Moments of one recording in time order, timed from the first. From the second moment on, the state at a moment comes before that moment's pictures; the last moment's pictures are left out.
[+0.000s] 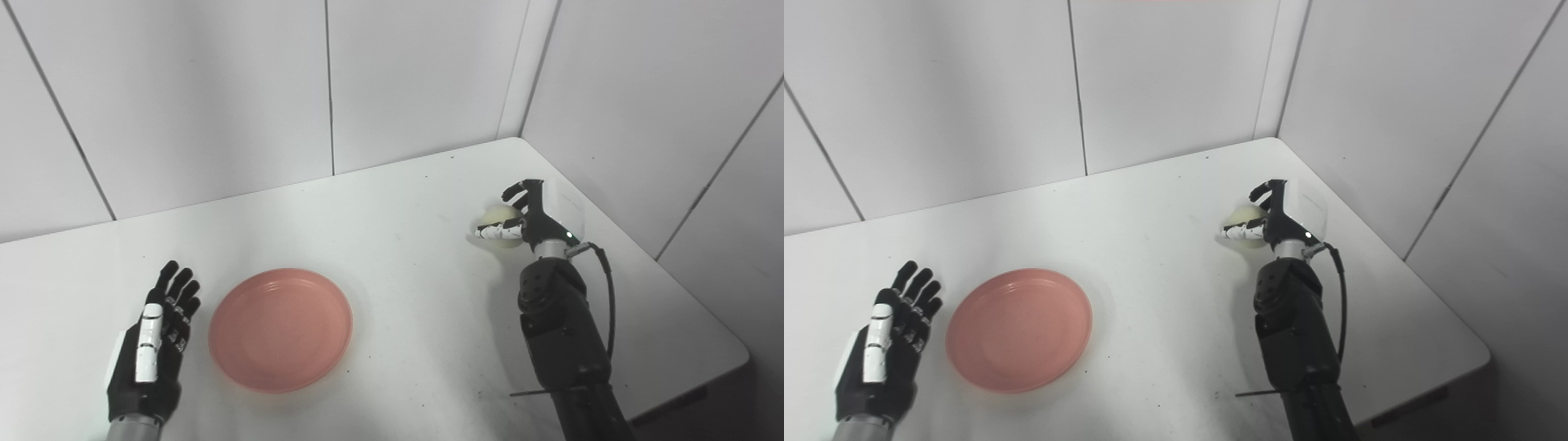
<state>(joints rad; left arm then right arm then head) -0.26 -0.04 -0.05 0.20 -0.20 0.00 -0.20 -0.34 -0.31 -0.29 0.02 -0.77 0.47 -0.08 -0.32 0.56</state>
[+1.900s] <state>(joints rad) -0.30 -0.19 -0.11 0.30 -0.08 -0.10 -0.12 -0.16 -0.23 0.20 -0.12 -0.48 0.06 0.08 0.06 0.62</state>
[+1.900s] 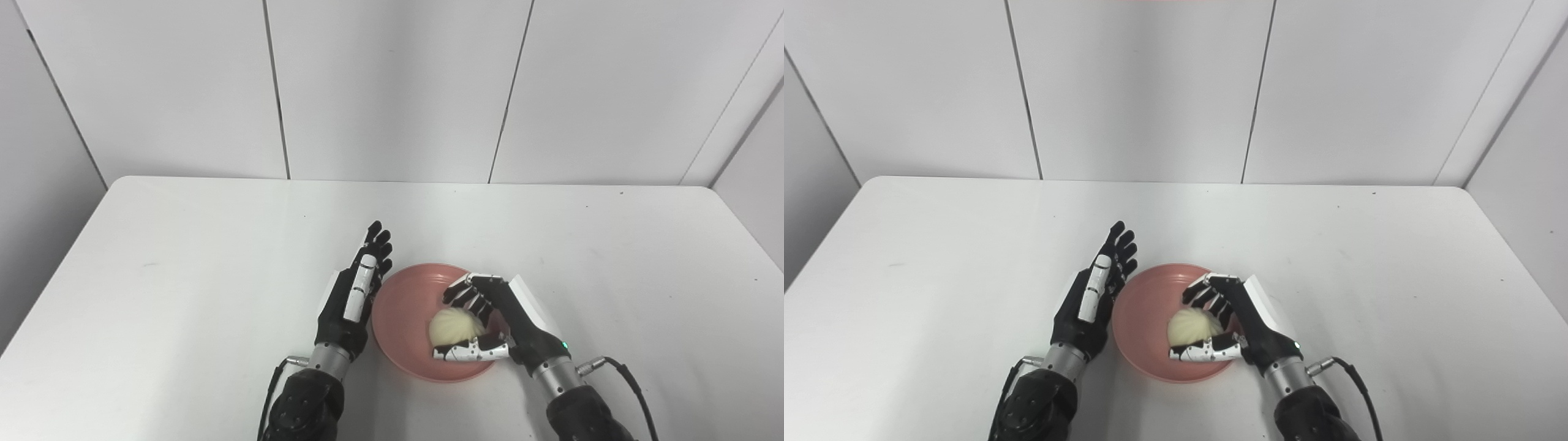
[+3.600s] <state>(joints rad) -0.27 -0.14 -0.11 0.26 0.02 -0.18 -0.05 -0.16 -0.10 -0.02 0.06 0.10 -0.17 0.06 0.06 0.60</state>
